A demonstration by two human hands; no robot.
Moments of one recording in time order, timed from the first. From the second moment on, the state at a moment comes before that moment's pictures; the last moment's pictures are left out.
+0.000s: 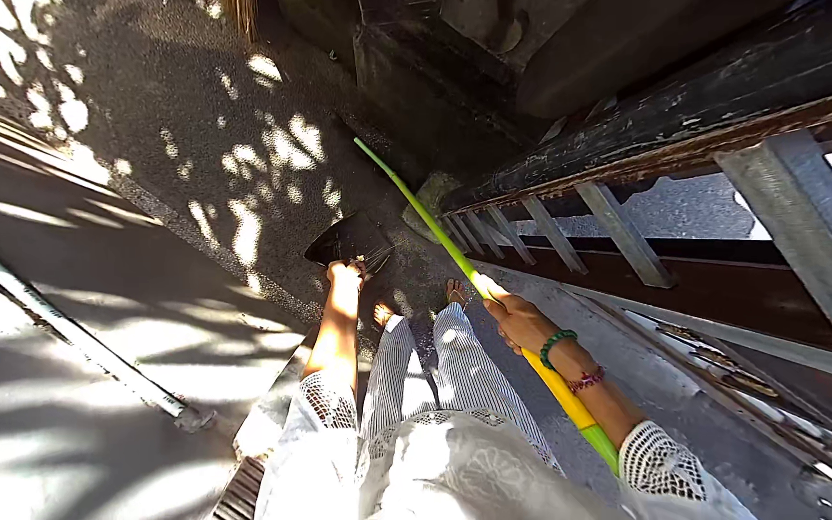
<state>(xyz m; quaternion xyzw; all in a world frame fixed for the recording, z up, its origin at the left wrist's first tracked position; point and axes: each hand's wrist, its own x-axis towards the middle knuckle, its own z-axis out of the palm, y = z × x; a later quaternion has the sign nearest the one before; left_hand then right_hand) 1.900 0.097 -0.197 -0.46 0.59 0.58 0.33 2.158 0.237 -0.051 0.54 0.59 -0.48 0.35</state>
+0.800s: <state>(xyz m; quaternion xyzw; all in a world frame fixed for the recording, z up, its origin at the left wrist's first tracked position) 1.890 0.025 -0.179 -0.51 0.55 0.55 0.36 2.189 0.131 -0.107 0.51 0.48 -0.60 0.39</state>
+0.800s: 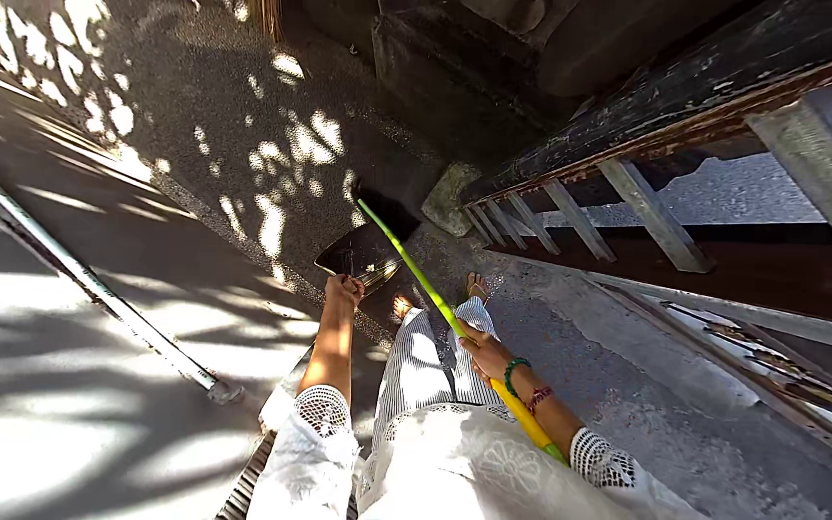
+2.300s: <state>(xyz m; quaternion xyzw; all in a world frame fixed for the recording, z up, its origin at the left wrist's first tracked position) 2.073 -0.091 -0.127 -0.60 0.33 0.68 0.25 1.985 0.205 -0.179 0.32 0.82 -0.32 0.34</state>
